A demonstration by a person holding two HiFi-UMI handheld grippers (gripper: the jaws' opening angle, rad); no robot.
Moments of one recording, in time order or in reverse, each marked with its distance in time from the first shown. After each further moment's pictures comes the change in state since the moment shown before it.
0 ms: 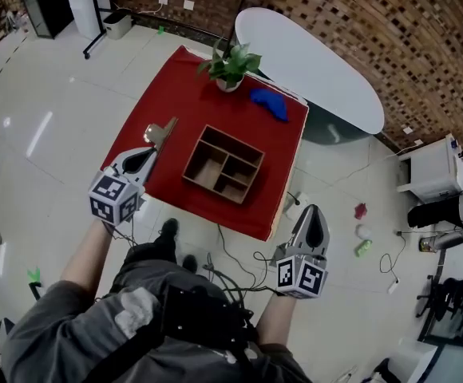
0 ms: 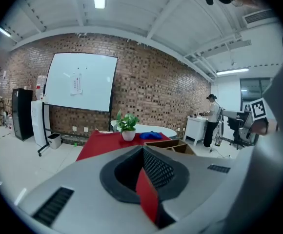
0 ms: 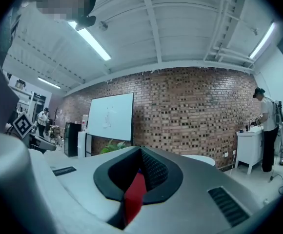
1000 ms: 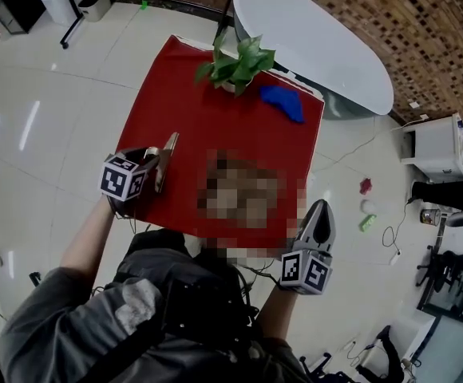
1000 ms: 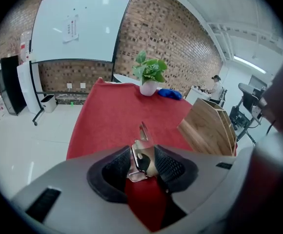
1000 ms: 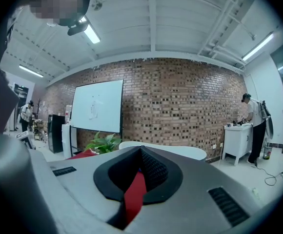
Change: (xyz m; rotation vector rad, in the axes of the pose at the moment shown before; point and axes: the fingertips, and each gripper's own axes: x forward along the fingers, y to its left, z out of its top) left arm 0.162 0.157 -0.107 -0.105 0.503 -0.093; right arm 0.154 0.039 -0.050 0.024 0.106 -0.168
